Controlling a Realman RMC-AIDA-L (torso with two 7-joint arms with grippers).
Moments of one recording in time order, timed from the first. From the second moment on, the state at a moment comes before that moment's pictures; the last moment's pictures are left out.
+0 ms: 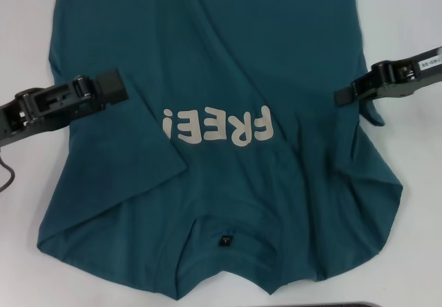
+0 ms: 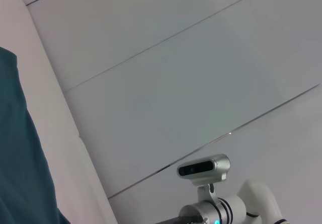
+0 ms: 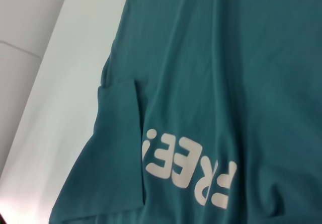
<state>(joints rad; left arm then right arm) -0.42 -2.10 -2.78 -0.64 -1.15 1.98 -2.07 0.73 1.97 -0.57 -0.72 -2.49 -1.72 2.38</state>
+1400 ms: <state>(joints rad) -0.41 -2.10 -2.83 -0.64 -1.15 1.98 -2.09 0.74 1.97 -0.62 -0.56 -2.37 -1.58 2.39</state>
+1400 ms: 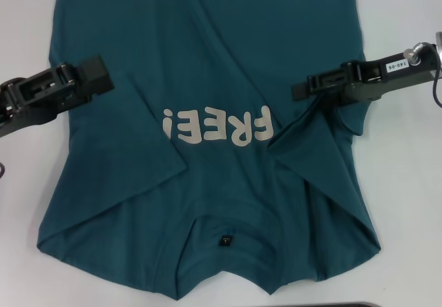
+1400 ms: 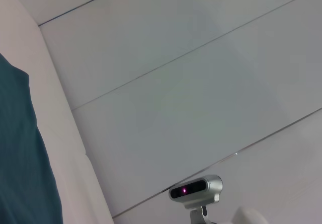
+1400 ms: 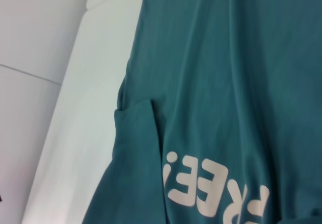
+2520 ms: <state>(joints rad) -0.41 -2.10 -2.83 -0.63 -1.15 1.96 -2.09 0.68 1.88 -0.67 -0.58 -2.48 -1.74 2.44</state>
